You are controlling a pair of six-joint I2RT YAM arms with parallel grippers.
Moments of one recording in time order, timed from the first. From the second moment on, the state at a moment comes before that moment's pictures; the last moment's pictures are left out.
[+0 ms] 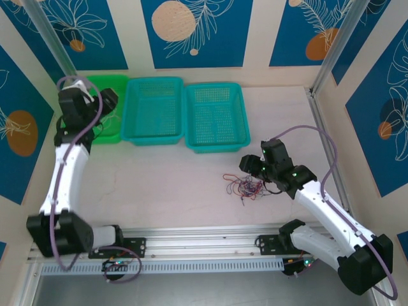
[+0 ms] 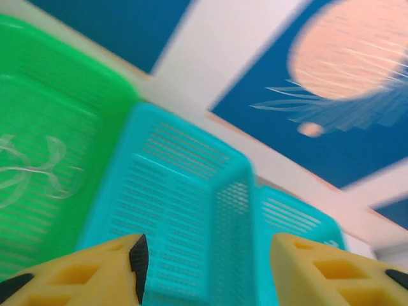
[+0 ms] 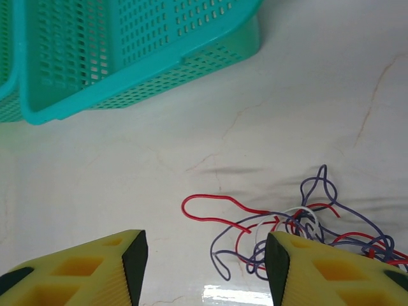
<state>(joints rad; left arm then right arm) 0.06 1.22 1.20 -0.28 0.23 -0.57 0.45 0.94 0.74 -0.63 -0.05 0.75</state>
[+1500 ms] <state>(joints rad) -0.81 1.47 0.64 0.04 0.49 -0.48 0.68 1.36 0.85 -0.46 -0.47 0.50</state>
